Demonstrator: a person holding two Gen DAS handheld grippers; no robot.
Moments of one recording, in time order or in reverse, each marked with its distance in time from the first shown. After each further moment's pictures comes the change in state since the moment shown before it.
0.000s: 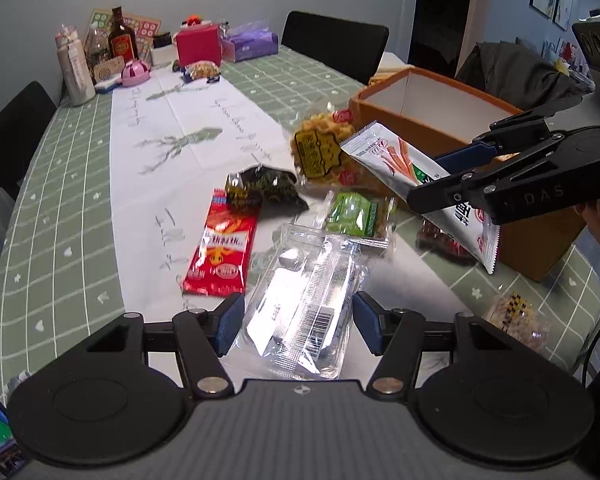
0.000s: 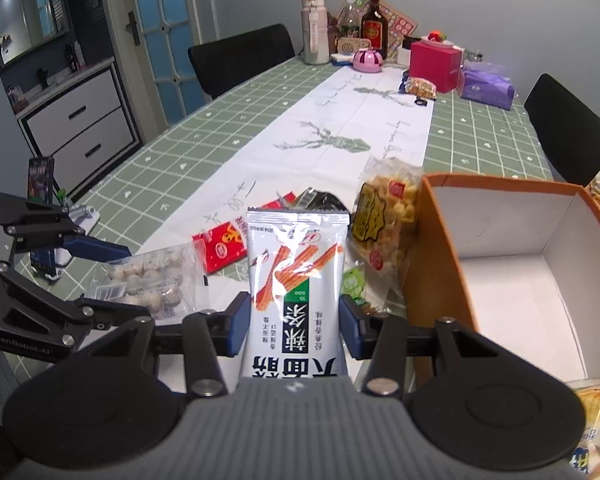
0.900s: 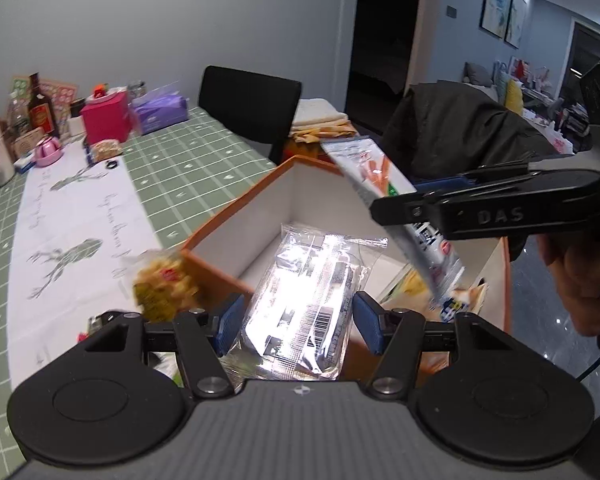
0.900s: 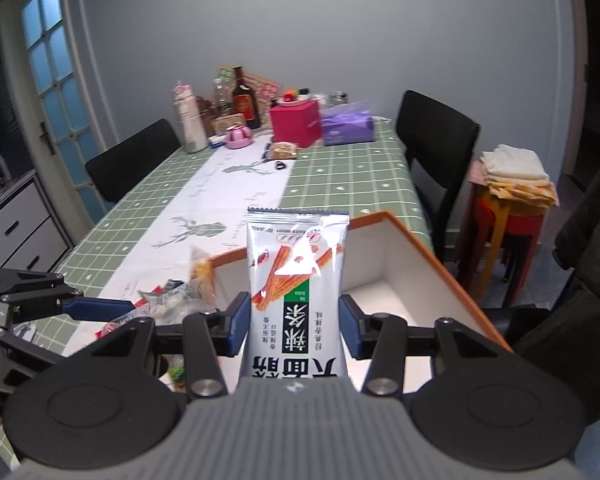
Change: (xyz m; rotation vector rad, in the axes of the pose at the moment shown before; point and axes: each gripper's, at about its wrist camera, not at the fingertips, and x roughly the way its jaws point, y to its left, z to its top) left arm 0.049 -0.133 0.119 0.068 -0.103 -0.130; right arm -0.089 -0.148 -0.009 0.265 -0.183 -0.191
